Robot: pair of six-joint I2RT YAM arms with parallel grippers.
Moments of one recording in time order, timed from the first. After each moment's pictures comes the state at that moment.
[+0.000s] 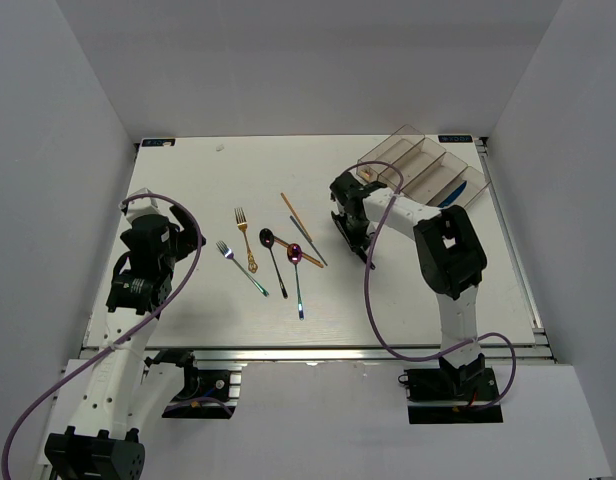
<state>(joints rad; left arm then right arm) -0.11 0.78 0.81 -0.52 -0.29 -0.45 0.58 2.09 1.52 -0.80 0.12 0.07</state>
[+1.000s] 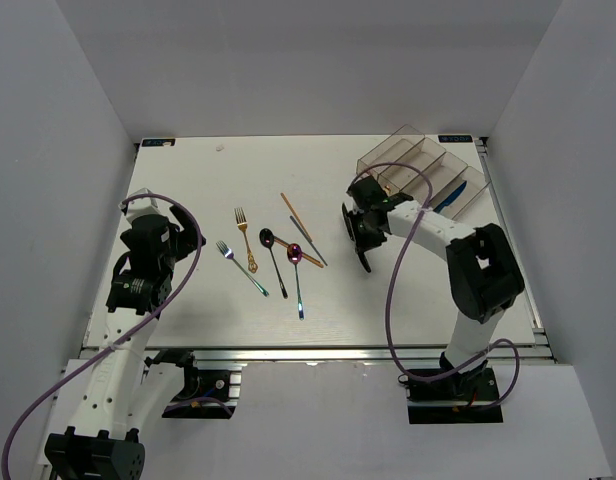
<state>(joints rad) -0.11 0.78 0.81 -0.52 -0.30 -0.45 0.56 1.83 1.26 -0.61 0.03 0.22</state>
